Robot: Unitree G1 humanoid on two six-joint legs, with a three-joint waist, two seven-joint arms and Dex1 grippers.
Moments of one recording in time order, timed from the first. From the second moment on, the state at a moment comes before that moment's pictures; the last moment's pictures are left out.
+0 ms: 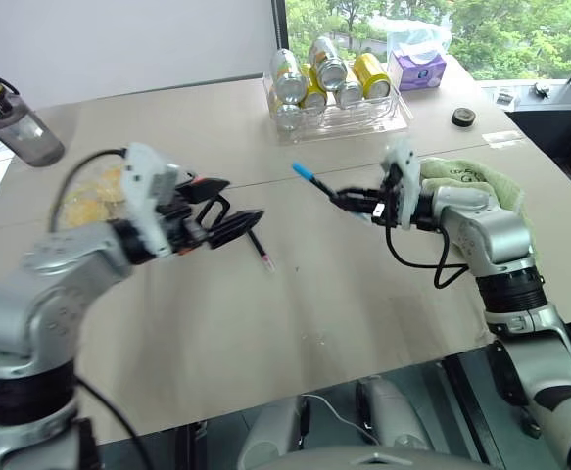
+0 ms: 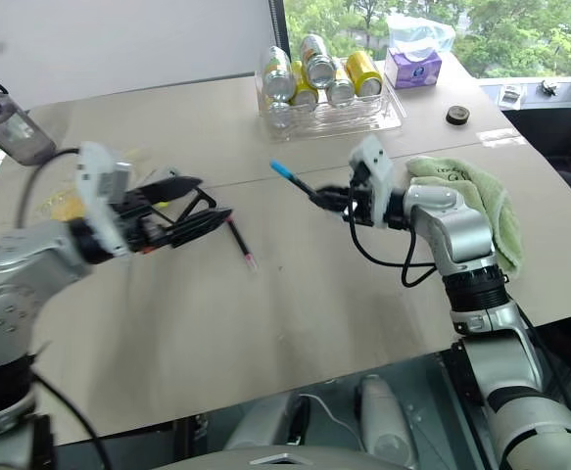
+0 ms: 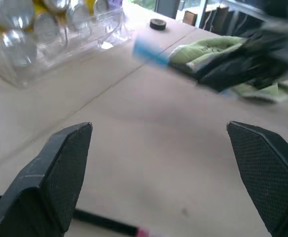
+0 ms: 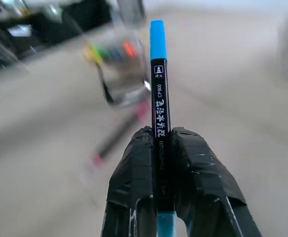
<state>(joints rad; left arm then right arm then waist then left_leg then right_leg) -0.34 0.64 0.30 -0.45 -0.81 0.97 -0.55 -0.76 -0.31 0.05 -0.03 0.43 0.75 0.87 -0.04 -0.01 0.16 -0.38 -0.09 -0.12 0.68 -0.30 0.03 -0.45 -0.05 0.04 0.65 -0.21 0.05</state>
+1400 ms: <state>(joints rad) -0.43 0.73 -0.07 -0.49 -0.34 0.45 -0.33 -0.34 -0.65 -0.14 -0.24 0.61 0.60 1.01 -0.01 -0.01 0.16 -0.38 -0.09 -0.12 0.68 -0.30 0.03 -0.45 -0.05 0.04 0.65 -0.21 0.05</state>
